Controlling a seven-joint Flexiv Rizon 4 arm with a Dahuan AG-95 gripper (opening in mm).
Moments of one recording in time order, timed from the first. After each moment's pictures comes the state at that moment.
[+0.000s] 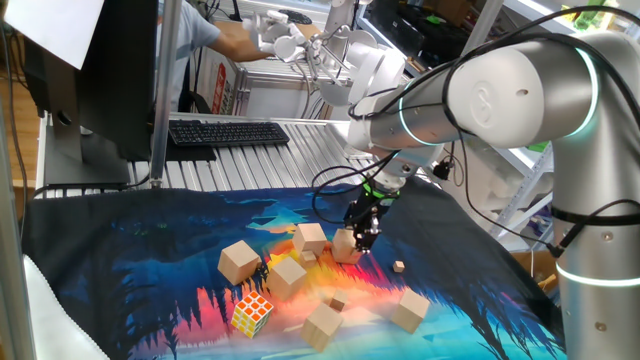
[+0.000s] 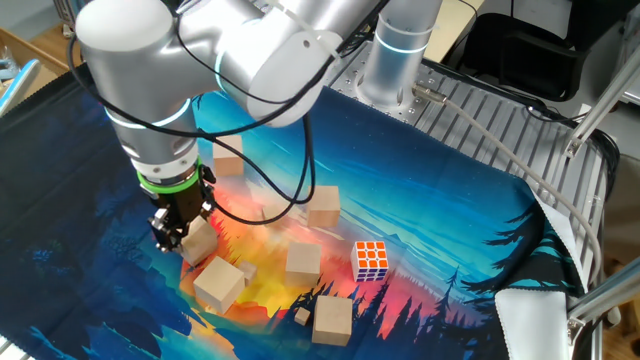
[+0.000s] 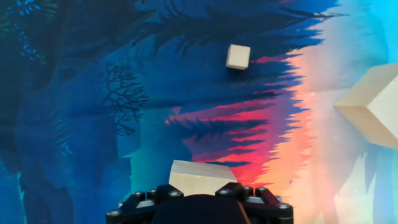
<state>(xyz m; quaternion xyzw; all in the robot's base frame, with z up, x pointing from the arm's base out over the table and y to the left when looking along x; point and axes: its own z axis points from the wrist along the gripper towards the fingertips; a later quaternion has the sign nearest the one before) 0.640 -0.112 0.031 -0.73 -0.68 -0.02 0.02</state>
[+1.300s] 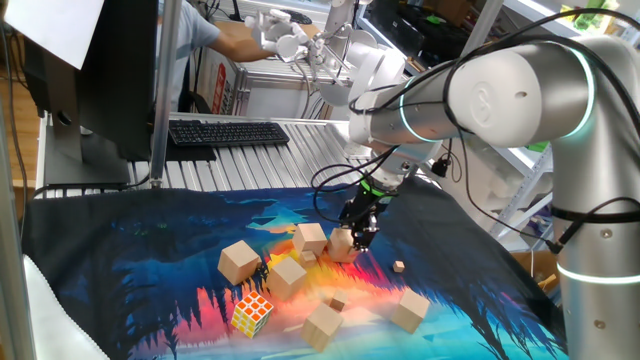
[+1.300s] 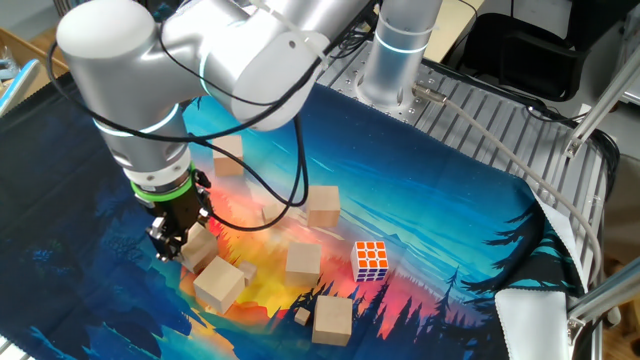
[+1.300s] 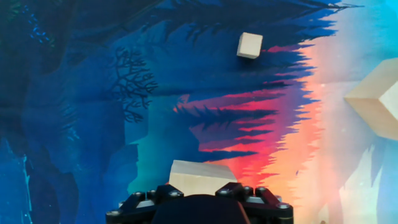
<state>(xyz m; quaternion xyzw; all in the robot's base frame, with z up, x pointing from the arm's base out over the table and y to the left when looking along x) 0.641 -0.106 0.031 -0.70 -0.72 -0.03 0.04</state>
